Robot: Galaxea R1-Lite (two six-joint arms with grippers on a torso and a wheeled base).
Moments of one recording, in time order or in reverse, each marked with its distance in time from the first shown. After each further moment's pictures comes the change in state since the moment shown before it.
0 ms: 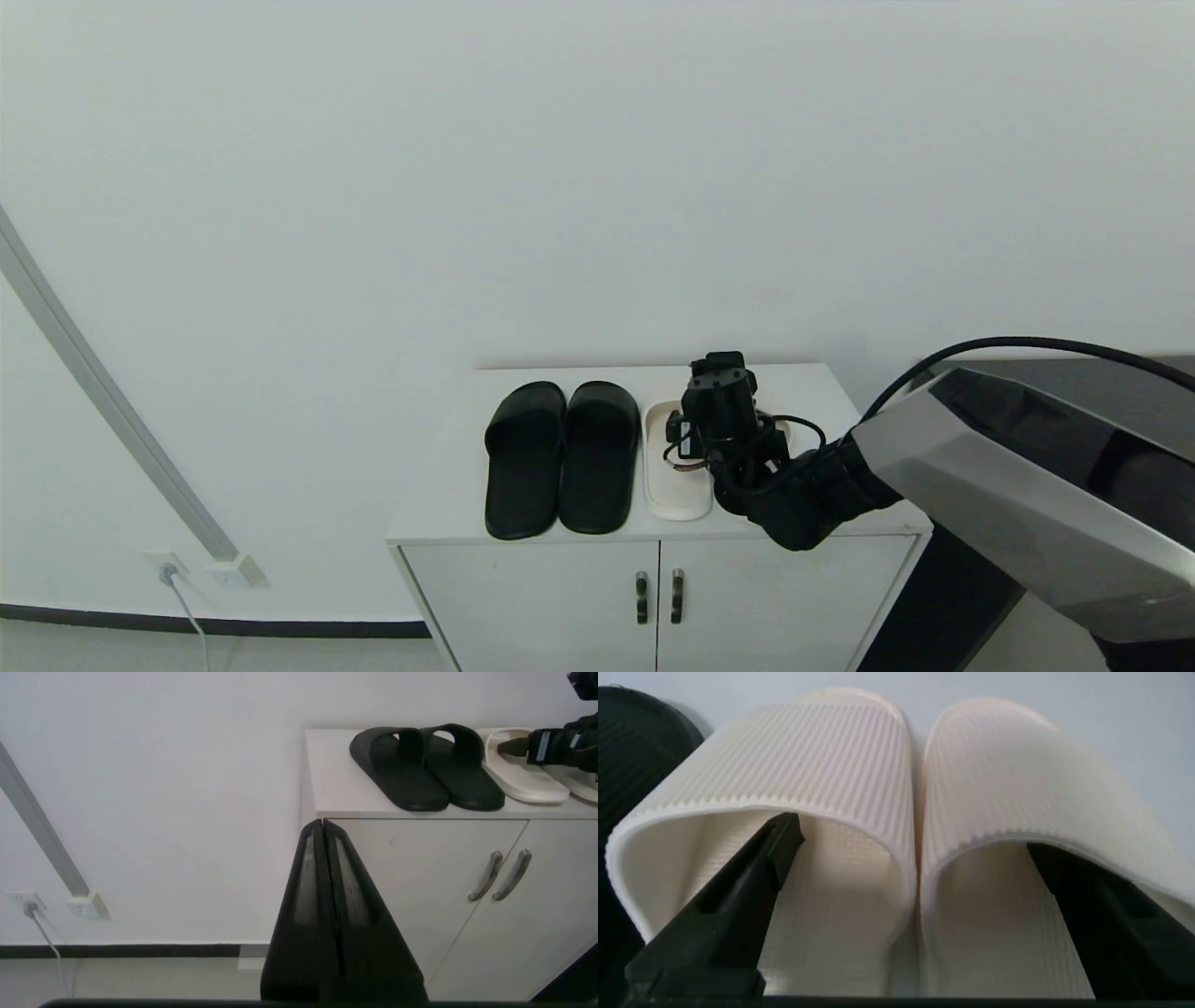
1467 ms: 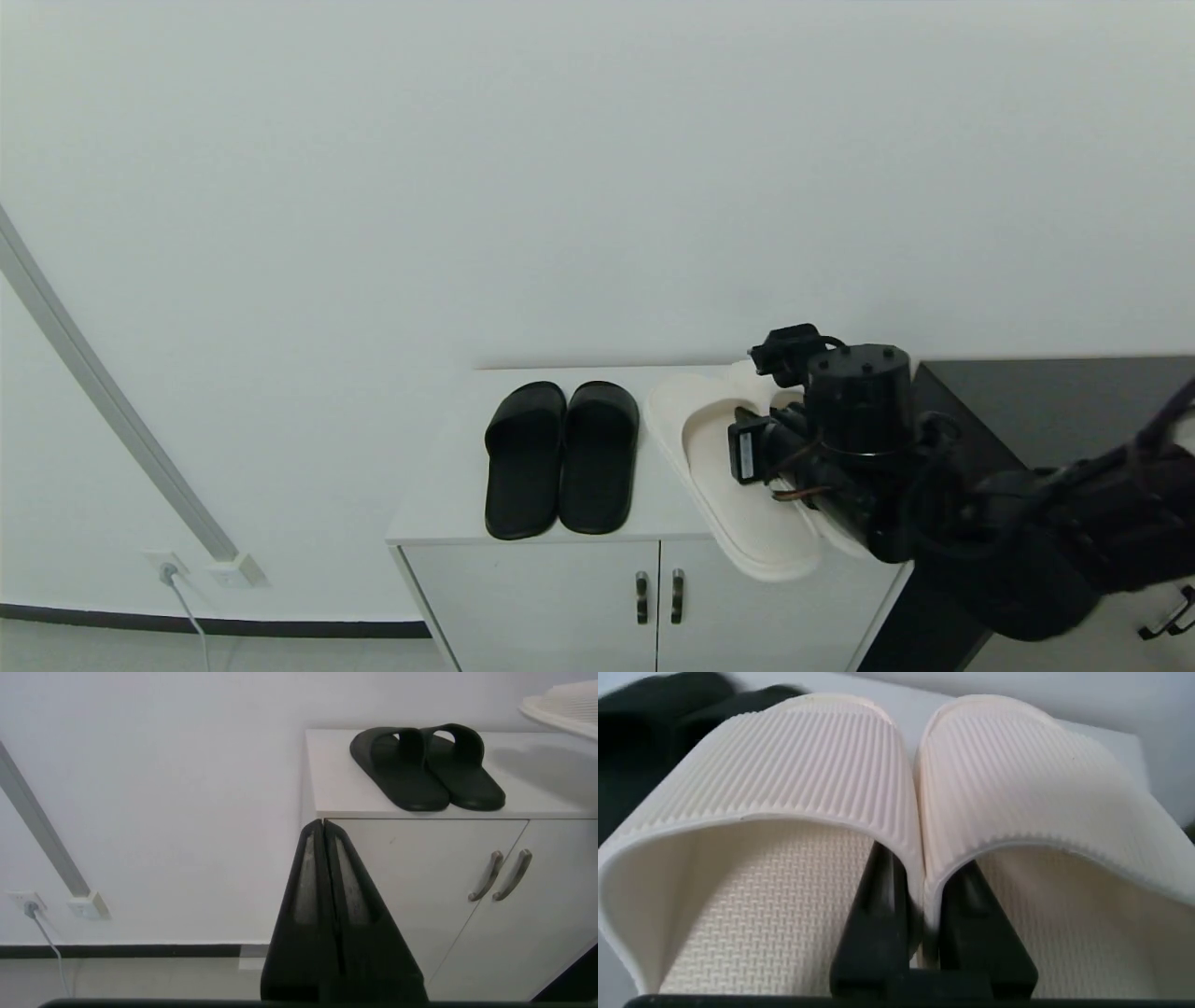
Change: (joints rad) left arm 0.000 0.000 0.000 0.000 0.000 0.001; right arm 0.074 -0.516 0.556 -0.111 0.230 -0.124
